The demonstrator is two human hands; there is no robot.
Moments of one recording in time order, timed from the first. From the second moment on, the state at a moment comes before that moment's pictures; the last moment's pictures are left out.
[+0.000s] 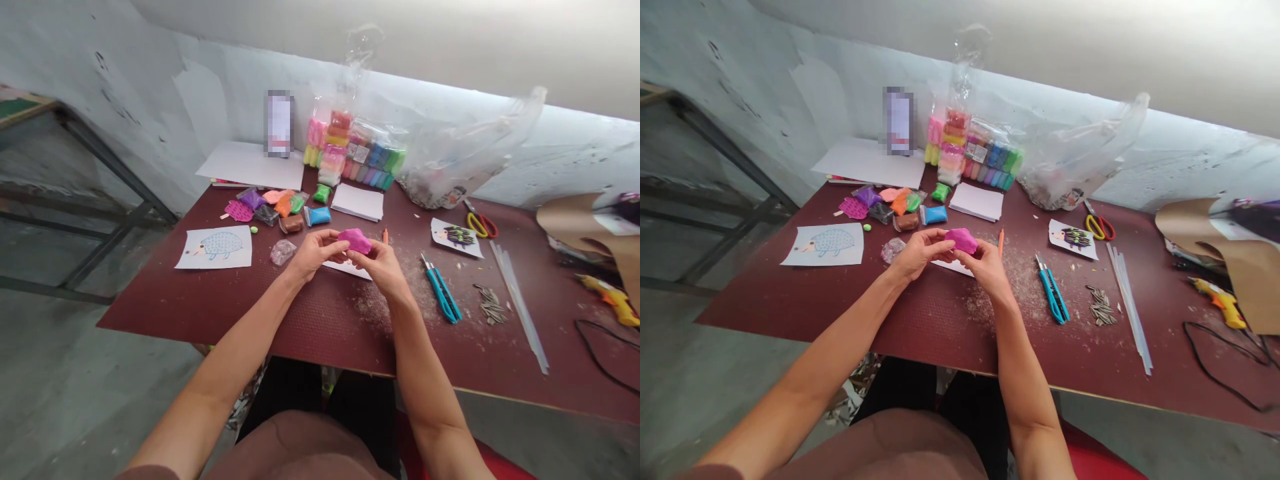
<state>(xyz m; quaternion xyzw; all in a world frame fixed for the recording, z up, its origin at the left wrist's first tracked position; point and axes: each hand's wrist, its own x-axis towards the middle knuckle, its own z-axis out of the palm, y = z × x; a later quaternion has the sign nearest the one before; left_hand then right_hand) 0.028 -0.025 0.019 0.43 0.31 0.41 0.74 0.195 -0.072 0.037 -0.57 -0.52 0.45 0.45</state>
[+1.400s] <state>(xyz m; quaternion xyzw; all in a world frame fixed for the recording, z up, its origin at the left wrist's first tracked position) 0.023 -0.009 0.007 0.57 0.51 0.37 0.53 0.212 -0.049 0.010 -0.63 -0.47 0.42 0.45</state>
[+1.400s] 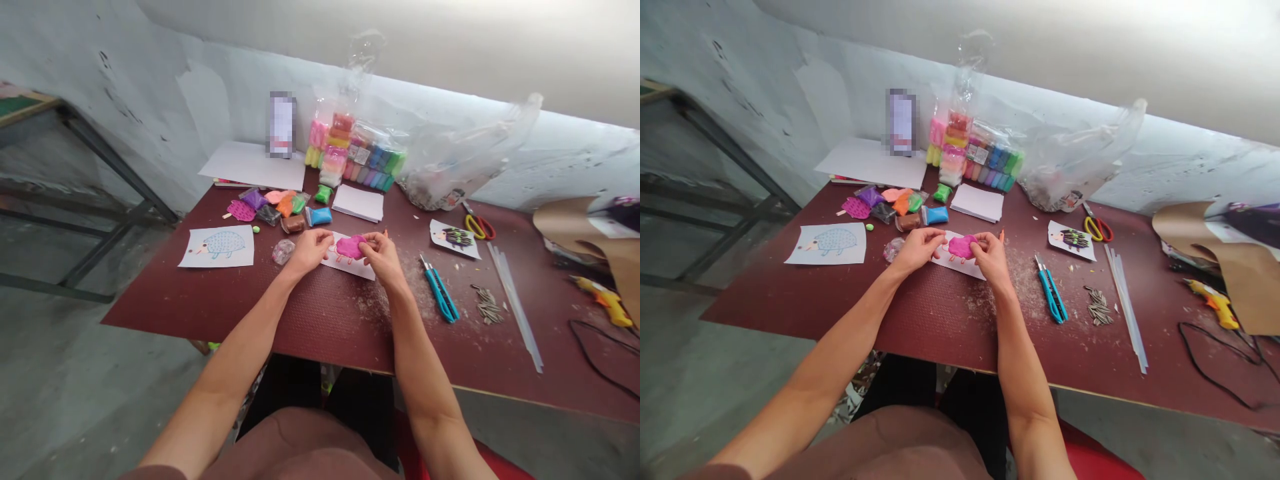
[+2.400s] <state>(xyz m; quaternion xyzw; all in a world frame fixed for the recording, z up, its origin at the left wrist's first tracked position) 0.043 -0.006 0.013 0.76 0.56 0.21 0.24 0.212 -0.044 0.012 -0.77 -0.53 0.22 0.28</state>
